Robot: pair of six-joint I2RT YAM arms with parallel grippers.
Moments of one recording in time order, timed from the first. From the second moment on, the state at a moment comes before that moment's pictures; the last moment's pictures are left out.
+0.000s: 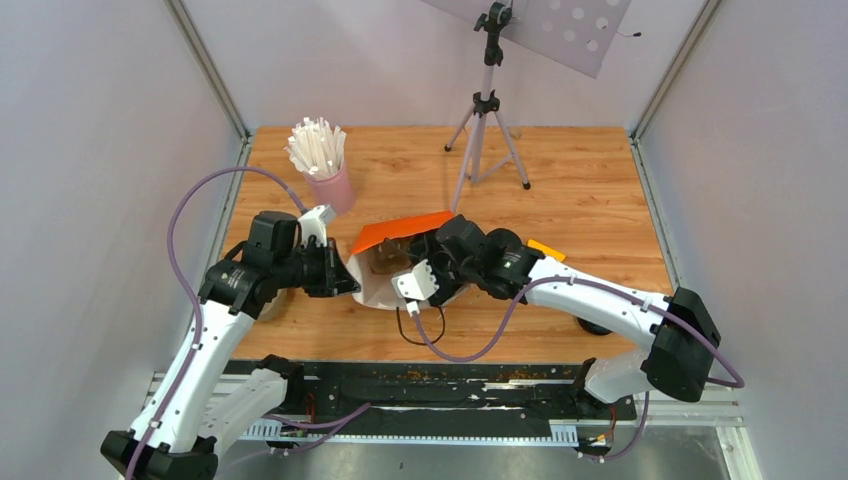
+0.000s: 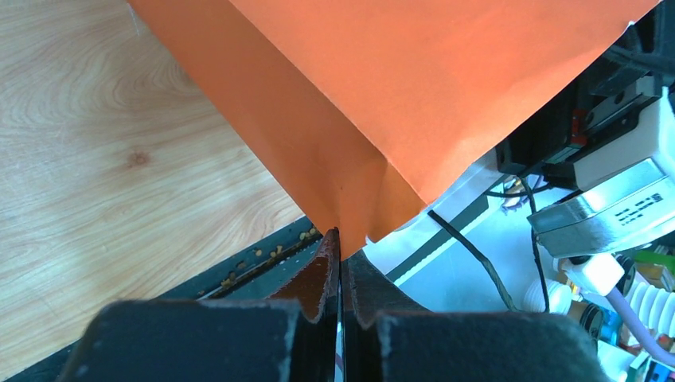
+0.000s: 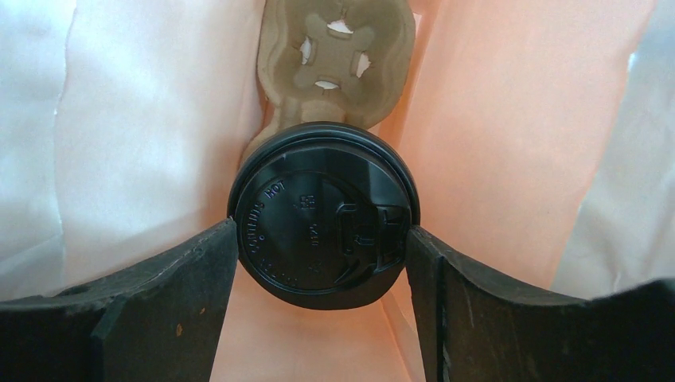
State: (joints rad) left arm -0.33 0.84 0.98 -0.95 0.49 -0.40; right arm 0.98 1.40 1.07 -0.37 -0.03 -1.26
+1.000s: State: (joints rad) left arm -0.33 0.88 0.98 -0.92 0.49 -0.41; right arm 0.96 1.51 1.12 -0.39 0.07 -1.15
